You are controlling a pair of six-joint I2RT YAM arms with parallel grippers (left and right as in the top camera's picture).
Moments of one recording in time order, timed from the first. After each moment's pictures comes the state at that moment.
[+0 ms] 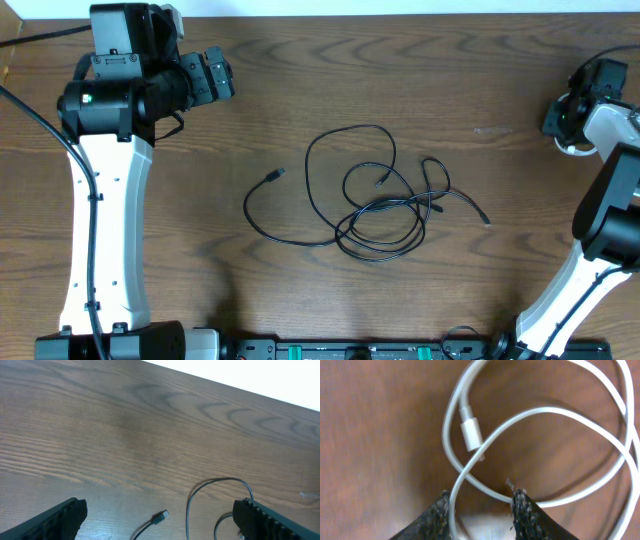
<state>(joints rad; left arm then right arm) 0.03 1.55 1.72 -1.02 0.16 -0.22 -0.35 2.19 1.49 -0.38 0.07 0.00</state>
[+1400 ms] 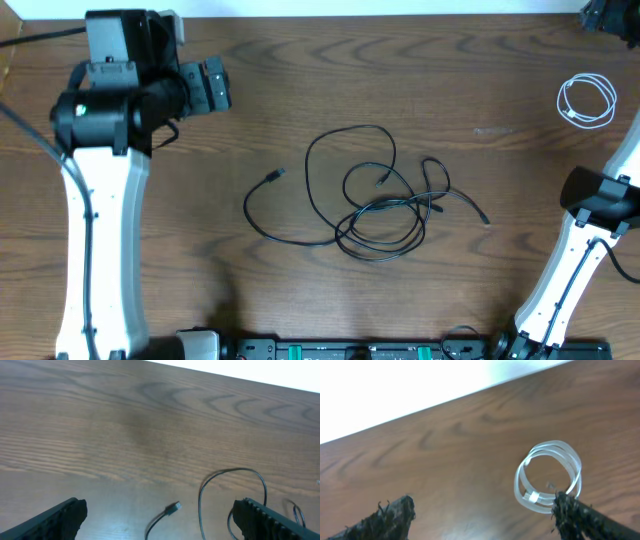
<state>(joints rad) 0.02 1.49 1.72 -1.09 0.11 -0.14 -0.35 2.49 3.08 -1.51 -0.23 0.02</state>
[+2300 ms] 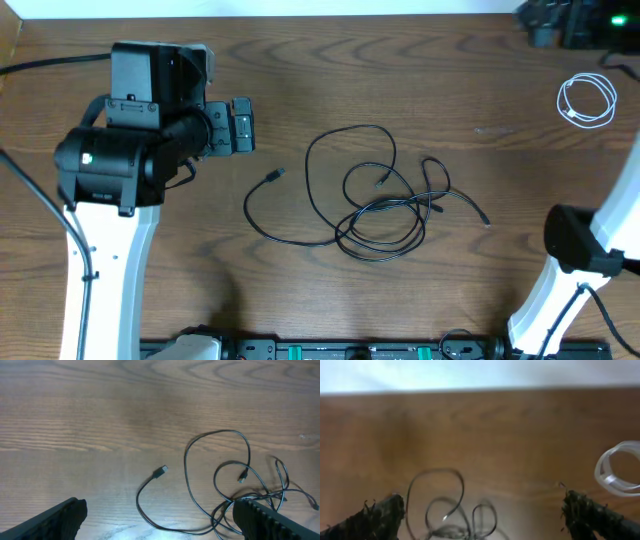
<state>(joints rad) -0.13 1.38 1.72 -1.26 0.06 -0.16 -0.09 2.08 2.89 -1.69 -0.33 0.00</state>
